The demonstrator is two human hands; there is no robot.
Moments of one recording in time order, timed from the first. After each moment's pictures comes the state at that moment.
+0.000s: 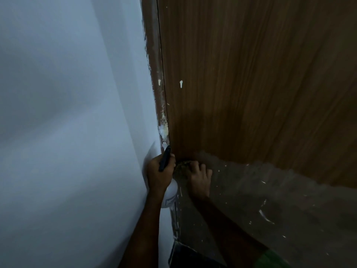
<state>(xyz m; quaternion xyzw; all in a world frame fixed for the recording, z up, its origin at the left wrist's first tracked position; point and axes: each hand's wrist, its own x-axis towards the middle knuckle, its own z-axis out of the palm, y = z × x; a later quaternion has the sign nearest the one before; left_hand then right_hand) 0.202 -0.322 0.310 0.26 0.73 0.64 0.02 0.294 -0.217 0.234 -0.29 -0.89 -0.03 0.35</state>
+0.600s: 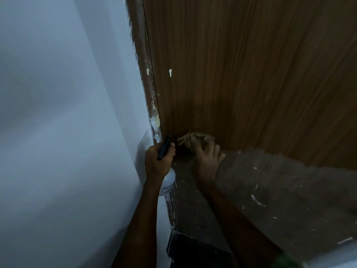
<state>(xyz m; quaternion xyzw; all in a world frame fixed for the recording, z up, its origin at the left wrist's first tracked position) 0.202 -0.313 0.315 0.33 0.71 0.62 0.02 0.323 -0.201 0.285 -0.37 -0.80 -0.04 0.48</state>
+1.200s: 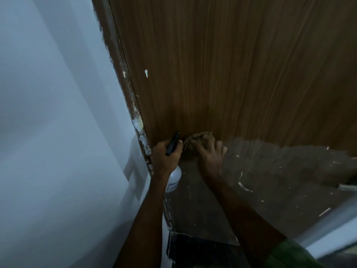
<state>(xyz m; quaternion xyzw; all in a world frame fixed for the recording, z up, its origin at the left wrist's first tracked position) 0.254 -0.283 0.332 0.40 0.71 0.58 0.07 0.385 -0.179 0.277 -0.35 -0.81 -0.07 0.47</state>
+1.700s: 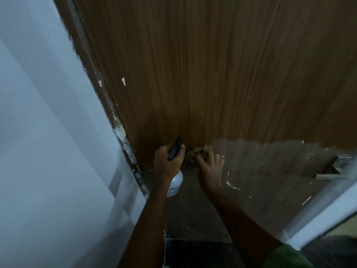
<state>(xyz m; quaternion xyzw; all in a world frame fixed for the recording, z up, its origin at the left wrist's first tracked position) 0.286 -0.254 0.333 0.46 0.69 0.56 0.10 0.426 -0.171 0.238 -0.41 -0.81 -0.05 0.43</state>
